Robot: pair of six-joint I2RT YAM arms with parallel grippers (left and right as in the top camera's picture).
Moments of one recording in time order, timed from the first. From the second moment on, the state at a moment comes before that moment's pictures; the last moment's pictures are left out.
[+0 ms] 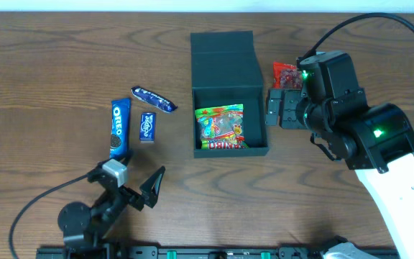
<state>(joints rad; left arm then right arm) 0.12 0.01 0.10 -0.12 0.74 -0.24 0.43 1.33 1.57 -1.19 0.14 0.42</state>
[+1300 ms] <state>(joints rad) 0.12 1.38 1.08 -0.55 0.34 0.08 0.43 1.33 1.57 -0.96 0.15 0.18</state>
